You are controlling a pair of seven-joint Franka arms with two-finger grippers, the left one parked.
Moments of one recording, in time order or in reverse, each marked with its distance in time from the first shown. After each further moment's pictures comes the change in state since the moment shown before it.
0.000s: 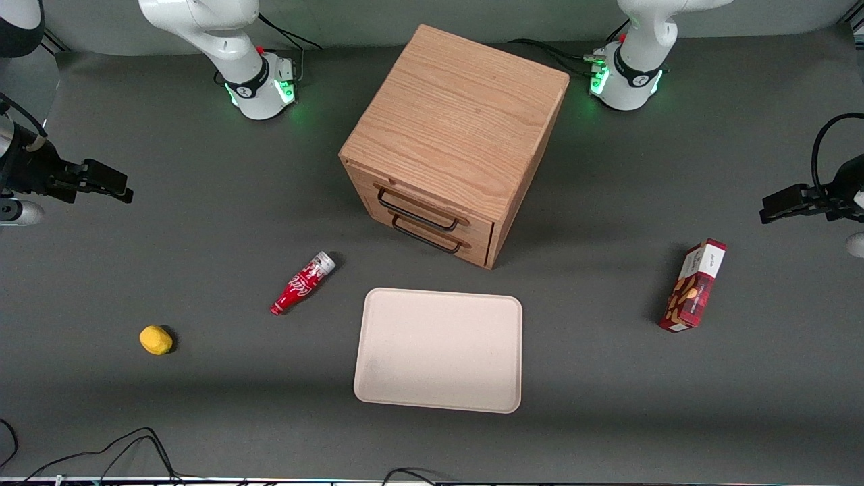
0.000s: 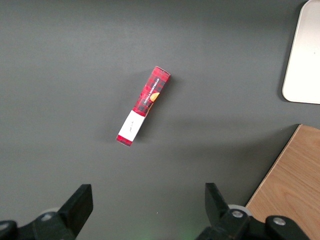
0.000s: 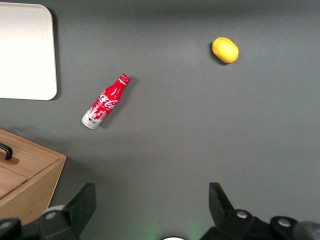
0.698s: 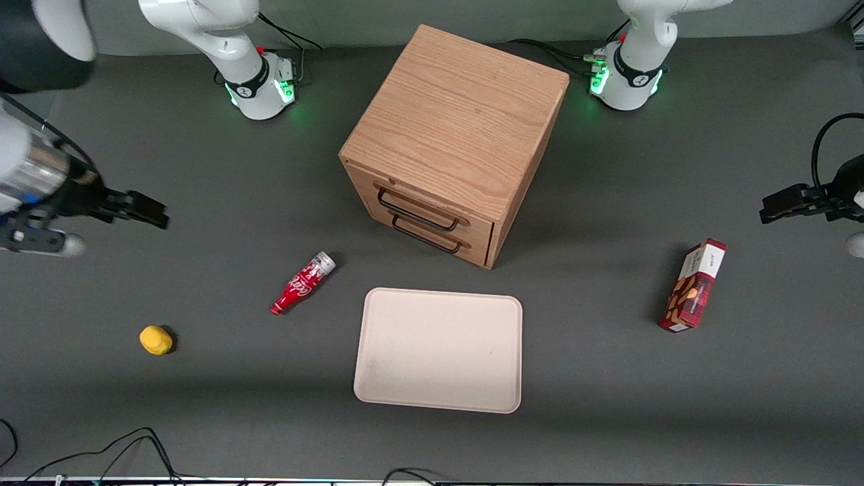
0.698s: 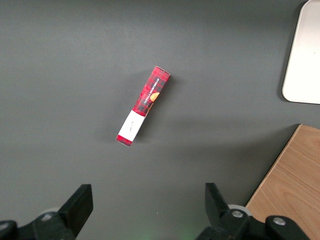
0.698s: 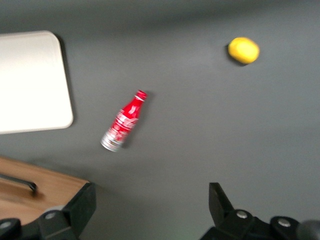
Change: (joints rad) arm 0.022 0.108 0.112 -0.001 0.003 0.123 0.321
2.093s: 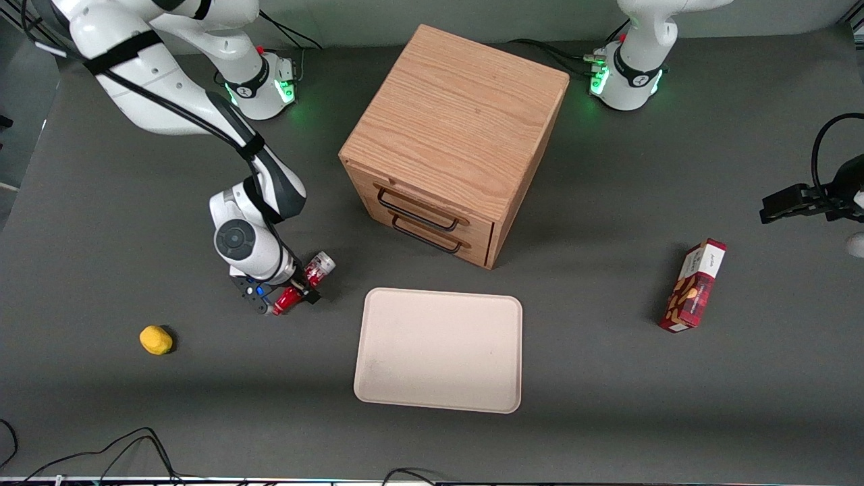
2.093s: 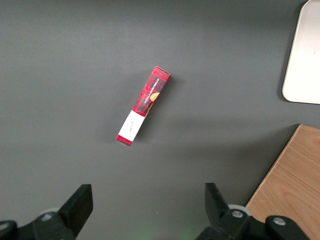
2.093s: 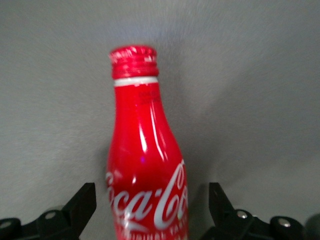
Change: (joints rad) arm 0.019 0.448 0.129 -0.488 -0.242 0.914 0.926
